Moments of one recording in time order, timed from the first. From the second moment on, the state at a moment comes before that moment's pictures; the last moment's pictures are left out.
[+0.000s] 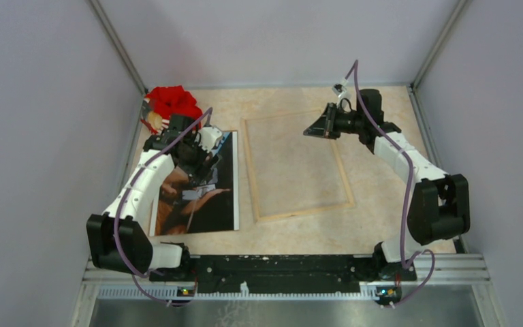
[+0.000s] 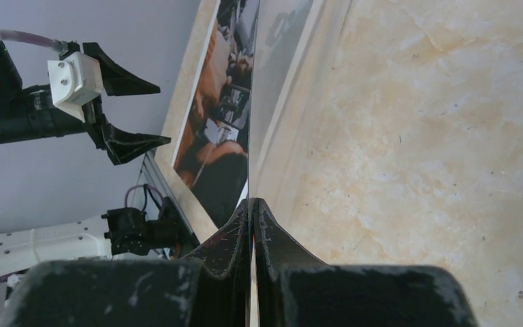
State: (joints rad) left arm -0.17 1.33 1.13 -0.89 0.09 0.51; right arm 0.22 1.54 1.16 -0.13 -0.81 0.53
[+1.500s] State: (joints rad) left arm -0.17 1.33 1.14 -0.89 0.10 0.51; right arm 0.19 1.57 1.09 -0.21 -0.67 0.52
